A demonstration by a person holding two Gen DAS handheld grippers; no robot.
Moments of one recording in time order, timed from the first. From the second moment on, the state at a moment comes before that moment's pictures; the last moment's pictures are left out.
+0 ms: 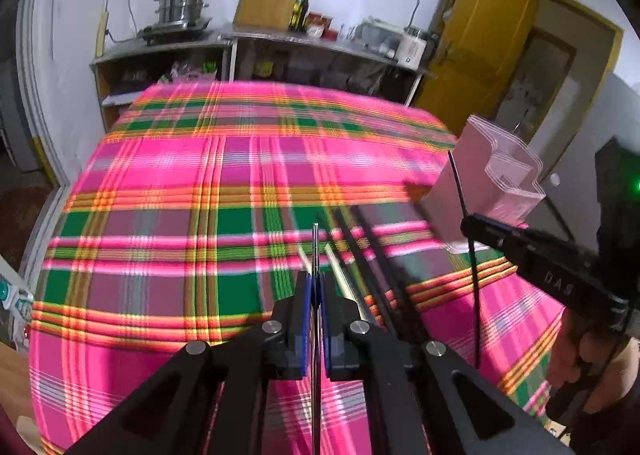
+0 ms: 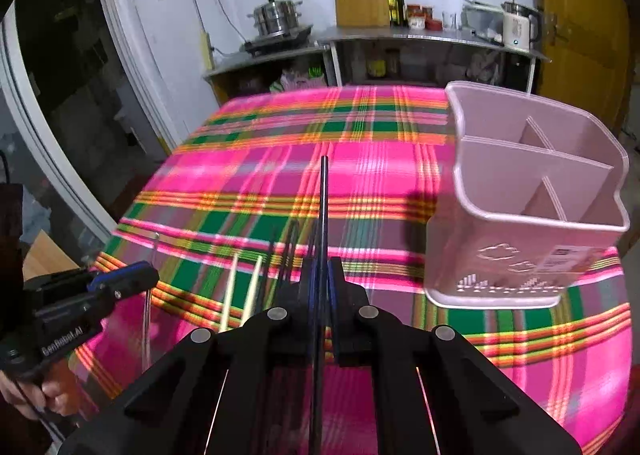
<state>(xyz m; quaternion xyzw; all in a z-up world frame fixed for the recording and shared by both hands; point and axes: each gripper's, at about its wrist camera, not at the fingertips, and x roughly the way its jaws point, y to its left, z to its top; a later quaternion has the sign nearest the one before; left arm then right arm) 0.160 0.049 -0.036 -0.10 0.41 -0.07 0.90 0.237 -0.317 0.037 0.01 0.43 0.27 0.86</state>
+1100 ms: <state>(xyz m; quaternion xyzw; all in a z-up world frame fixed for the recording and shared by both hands) 0.181 -0.036 0.095 -0.10 0.34 -0.21 0.91 0.206 -0.413 0.153 0.08 0.32 0.23 0.92</state>
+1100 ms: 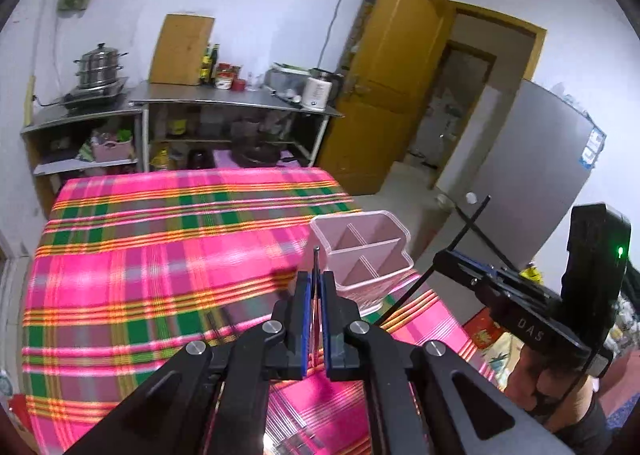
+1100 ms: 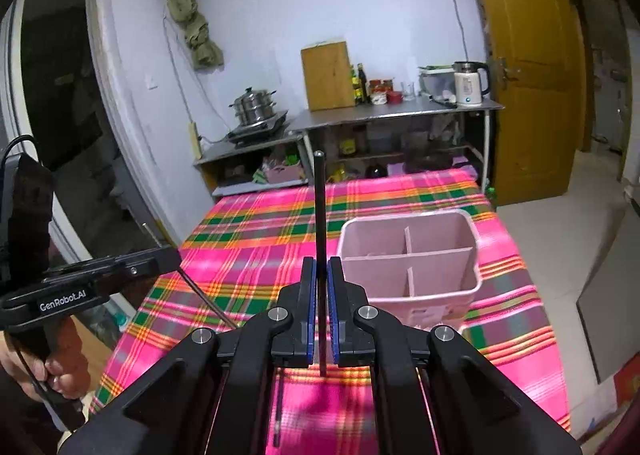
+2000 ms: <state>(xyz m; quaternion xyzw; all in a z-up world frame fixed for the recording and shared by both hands) 0.291 -0.086 0.067 -0.11 0.36 -0.24 0.89 0.295 -0.442 0.128 0.11 0.34 0.17 0.92</state>
